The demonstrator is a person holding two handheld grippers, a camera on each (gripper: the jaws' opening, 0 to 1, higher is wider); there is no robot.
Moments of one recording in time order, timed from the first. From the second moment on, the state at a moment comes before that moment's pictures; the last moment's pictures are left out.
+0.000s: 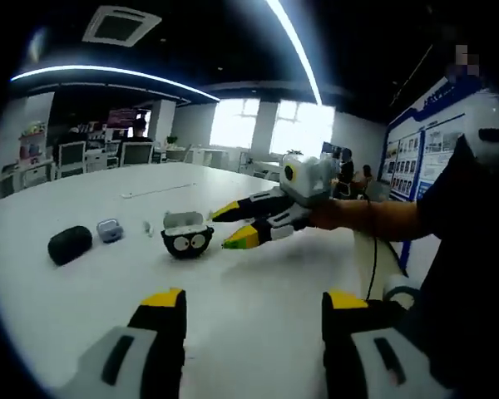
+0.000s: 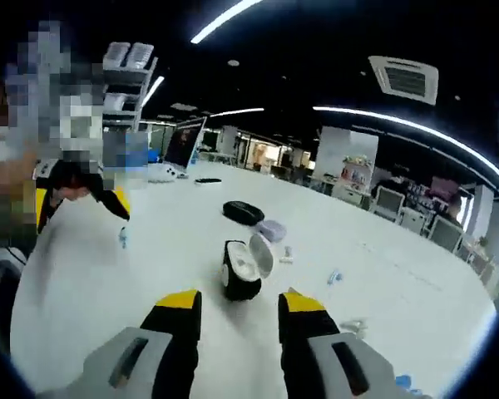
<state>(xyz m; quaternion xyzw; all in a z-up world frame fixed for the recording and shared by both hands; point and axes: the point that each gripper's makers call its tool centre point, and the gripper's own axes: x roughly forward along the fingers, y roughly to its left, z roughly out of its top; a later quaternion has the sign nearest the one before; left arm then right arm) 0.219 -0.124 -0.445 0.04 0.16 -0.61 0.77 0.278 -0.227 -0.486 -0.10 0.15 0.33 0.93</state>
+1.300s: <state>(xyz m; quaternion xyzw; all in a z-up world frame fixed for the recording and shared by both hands) 0.275 -0.184 -0.473 0.08 0.19 -0.64 0.74 0.259 -0.196 -0.486 -0.13 0.14 0.50 0.85</state>
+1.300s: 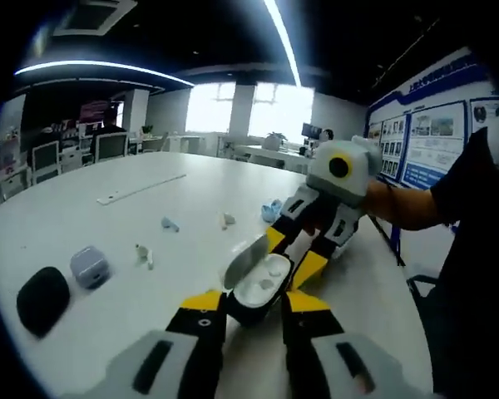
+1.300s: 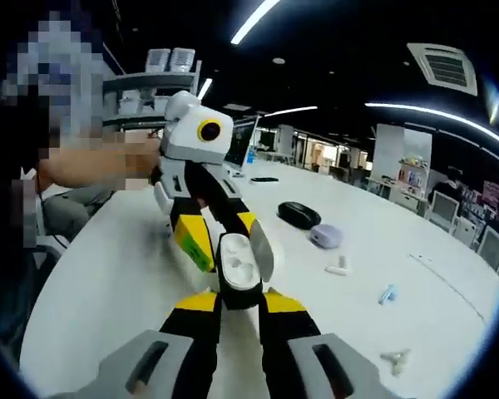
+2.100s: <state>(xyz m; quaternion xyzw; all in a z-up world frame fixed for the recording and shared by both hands) 0.207 -0.177 -0.482 0.06 0.18 -0.63 0.75 0.192 -0.184 -0.503 -0.16 0.17 0.55 0.80</state>
